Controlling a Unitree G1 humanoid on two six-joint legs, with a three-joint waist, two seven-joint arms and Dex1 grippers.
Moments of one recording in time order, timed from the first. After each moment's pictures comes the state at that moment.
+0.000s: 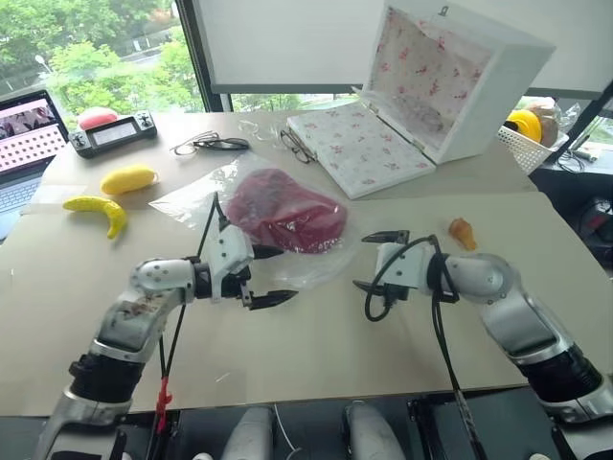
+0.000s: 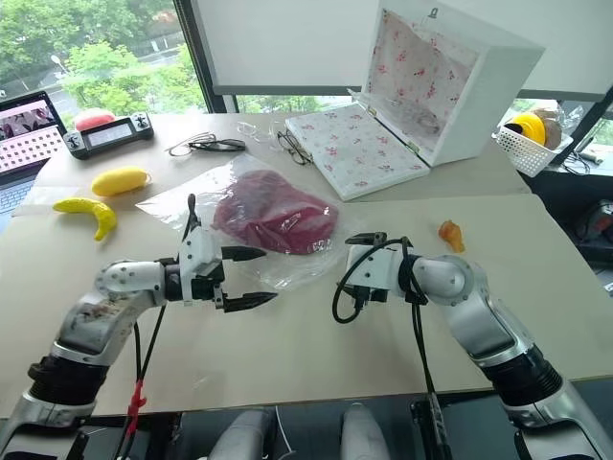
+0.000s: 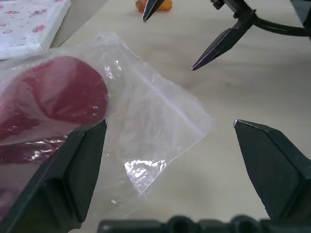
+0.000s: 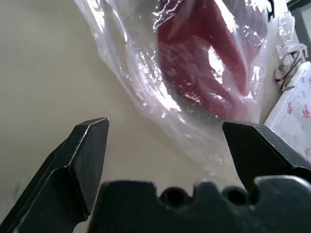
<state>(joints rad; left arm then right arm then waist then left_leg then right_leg) -0.35 0.59 -0.12 -0.19 -0.33 0.37 -0.97 -0.38 -0.78 0.25 -0.34 -0.09 0.26 0.83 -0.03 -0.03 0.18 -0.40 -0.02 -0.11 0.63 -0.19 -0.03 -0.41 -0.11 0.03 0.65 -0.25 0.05</state>
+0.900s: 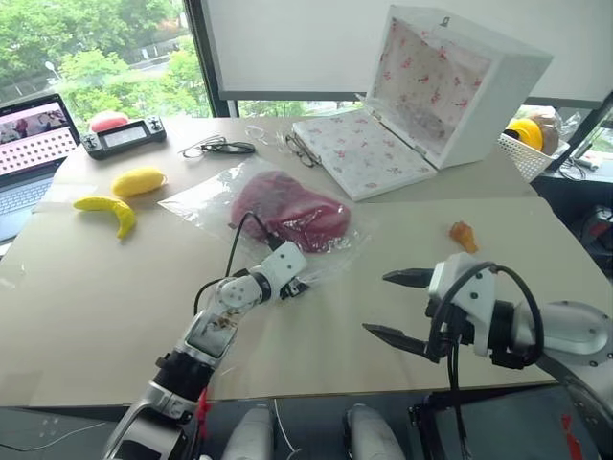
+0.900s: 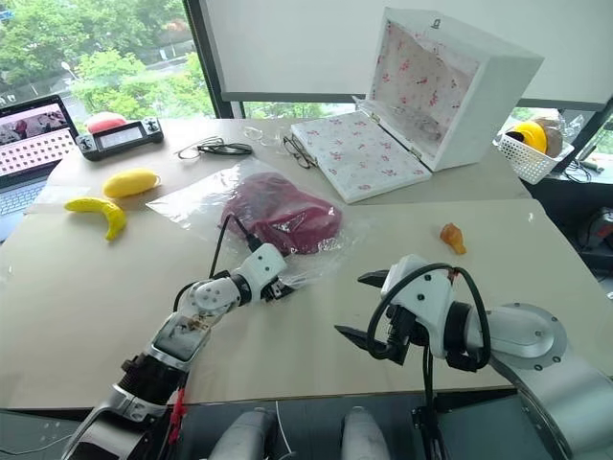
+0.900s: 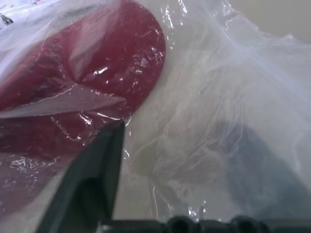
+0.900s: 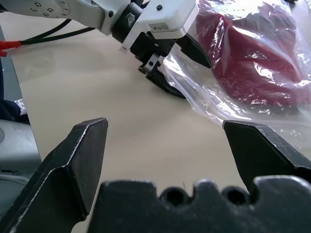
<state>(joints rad) -0.43 0.35 -0.32 0.06 0.08 0.31 -0.52 -0.10 -0.83 -0.17 -0.93 0.54 0.92 0.76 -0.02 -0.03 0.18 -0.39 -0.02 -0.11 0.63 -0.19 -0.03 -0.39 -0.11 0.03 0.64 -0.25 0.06</state>
